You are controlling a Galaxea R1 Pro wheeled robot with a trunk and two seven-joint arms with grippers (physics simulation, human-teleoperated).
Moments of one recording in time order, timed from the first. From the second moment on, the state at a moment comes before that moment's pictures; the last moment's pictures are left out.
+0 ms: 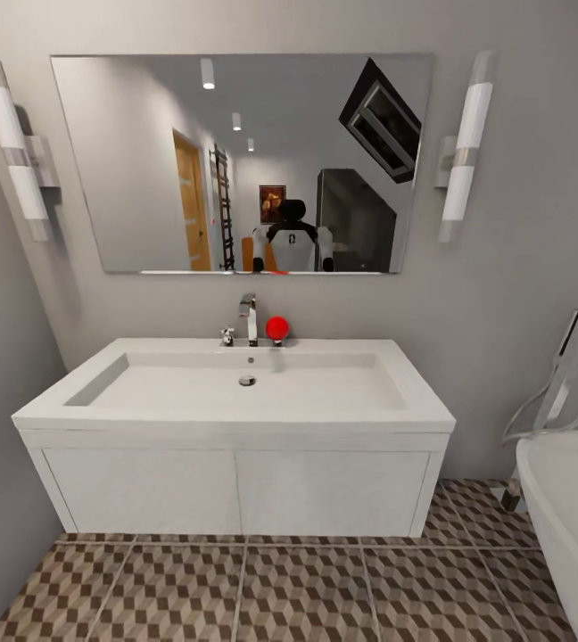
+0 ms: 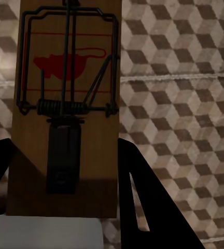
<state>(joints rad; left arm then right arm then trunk) -0.40 0.01 0.21 -0.01 0.02 -0.05 0.09 -0.39 -0.10 -0.06 0.03 0.05 0.04 -0.04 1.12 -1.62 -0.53</state>
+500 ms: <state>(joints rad) -0.40 0.02 0.21 -0.01 0.02 -0.06 0.09 -0.39 -0.10 -0.06 0.03 0.05 0.01 -0.04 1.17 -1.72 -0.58</state>
